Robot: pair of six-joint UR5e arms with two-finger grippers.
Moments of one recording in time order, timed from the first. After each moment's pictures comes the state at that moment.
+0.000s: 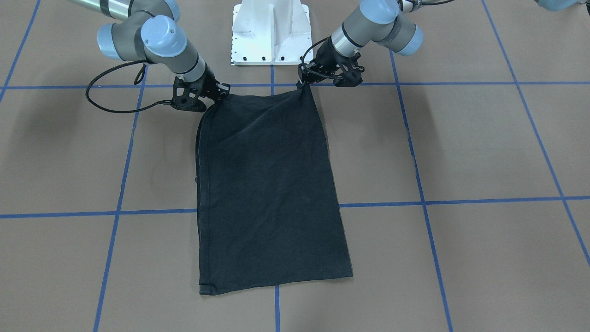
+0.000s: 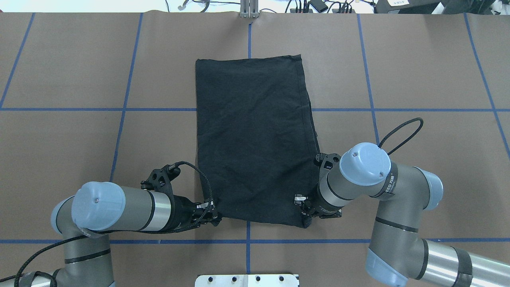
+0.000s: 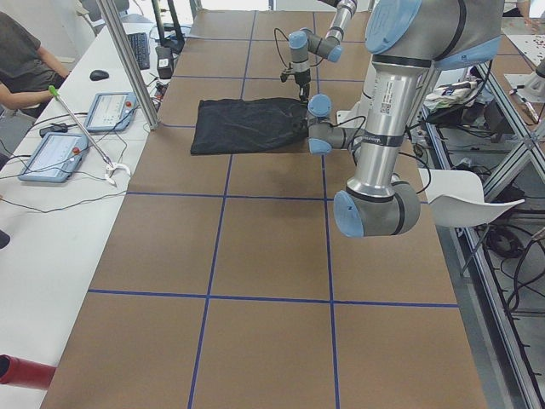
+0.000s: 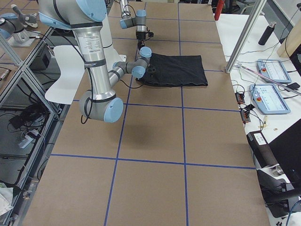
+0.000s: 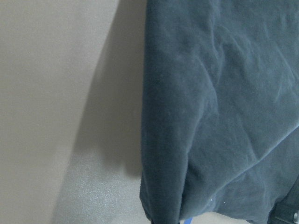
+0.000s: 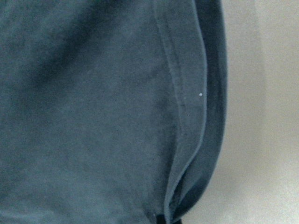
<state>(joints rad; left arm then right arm) -0.29 -1.87 -1.85 -2.36 -1.82 -1.89 0.40 -1.26 1.82 -1.24 2.08 1.58</state>
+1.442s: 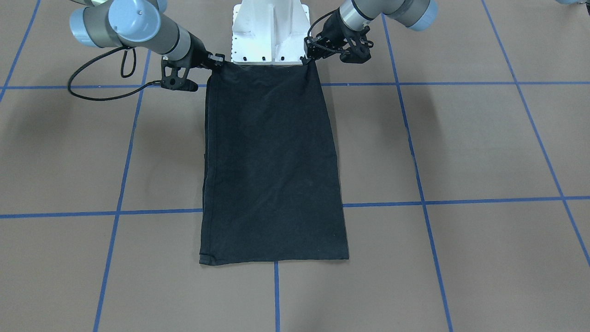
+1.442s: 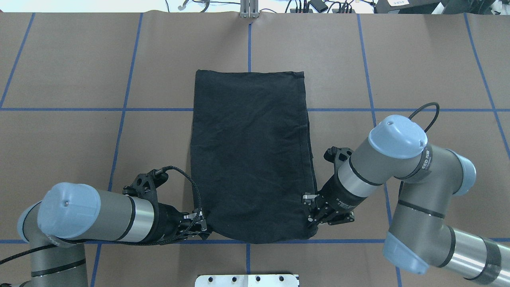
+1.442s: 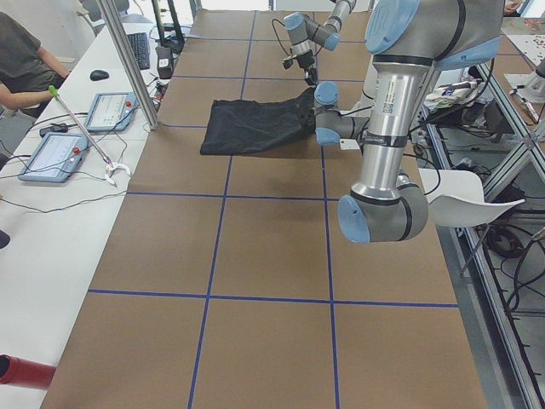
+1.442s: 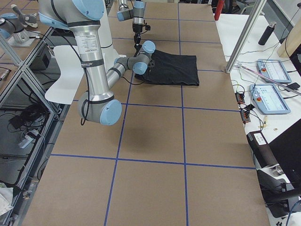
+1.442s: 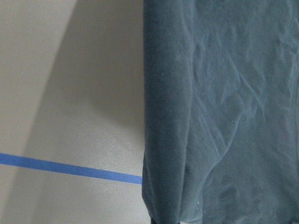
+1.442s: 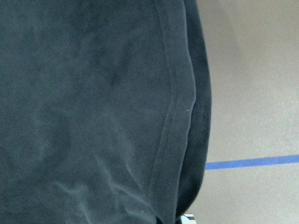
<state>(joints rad) -0.30 -1.81 -2.02 -2.24 -1.88 -1.88 0.52 -1.29 1.93 -1.23 2.39 1.61</state>
